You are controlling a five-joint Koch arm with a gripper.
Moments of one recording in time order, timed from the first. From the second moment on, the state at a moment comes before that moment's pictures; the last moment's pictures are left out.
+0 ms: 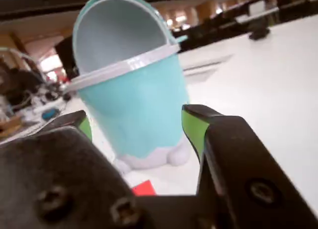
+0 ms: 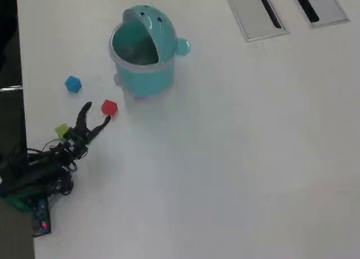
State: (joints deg) arm -34.4 131.1 169.7 -47.5 -72.4
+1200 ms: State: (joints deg) arm -49.8 100.4 145.1 -17.2 -88.1
